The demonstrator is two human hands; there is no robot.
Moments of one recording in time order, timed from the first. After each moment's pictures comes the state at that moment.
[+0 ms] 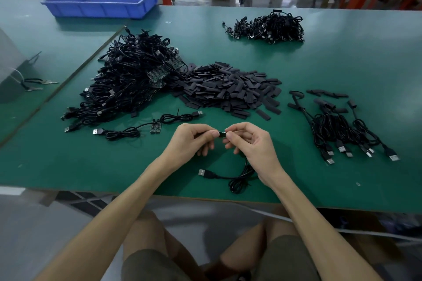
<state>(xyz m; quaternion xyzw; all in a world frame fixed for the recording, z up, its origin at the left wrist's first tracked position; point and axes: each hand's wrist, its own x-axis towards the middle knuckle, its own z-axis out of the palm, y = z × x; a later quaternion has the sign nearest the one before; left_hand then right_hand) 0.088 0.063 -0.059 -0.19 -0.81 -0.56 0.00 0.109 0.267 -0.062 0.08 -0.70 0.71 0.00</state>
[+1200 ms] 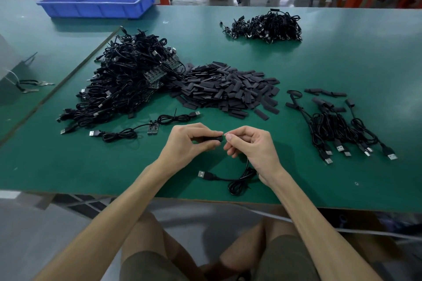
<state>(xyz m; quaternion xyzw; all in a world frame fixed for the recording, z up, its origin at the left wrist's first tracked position) 0.091 0.062 -0.059 -0.26 -0.81 -0.52 0.09 0.109 0.272 -0.062 0.06 -0.68 0.73 -0.02</state>
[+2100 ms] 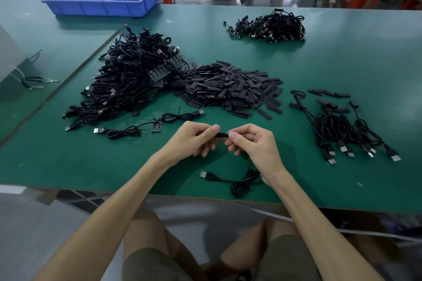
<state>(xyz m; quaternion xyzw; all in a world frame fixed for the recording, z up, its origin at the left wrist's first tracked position) 0.087 0.061 -0.049 -0.18 -0.80 -0.56 -0.09 0.111 0.269 -0.064 0.06 -0.69 0.72 -0.01</state>
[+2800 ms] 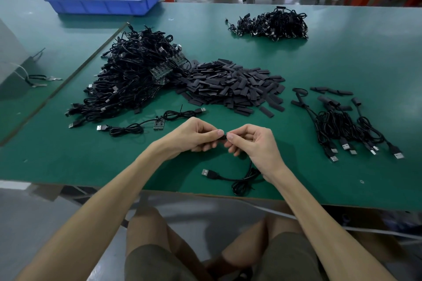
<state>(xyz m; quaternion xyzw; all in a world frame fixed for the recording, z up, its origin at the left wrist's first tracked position) 0.076 0.054 -0.040 -0.17 -0.79 -0.54 -0.21 0.111 0.268 -0.065 0.08 -0.71 0.69 -0.02</state>
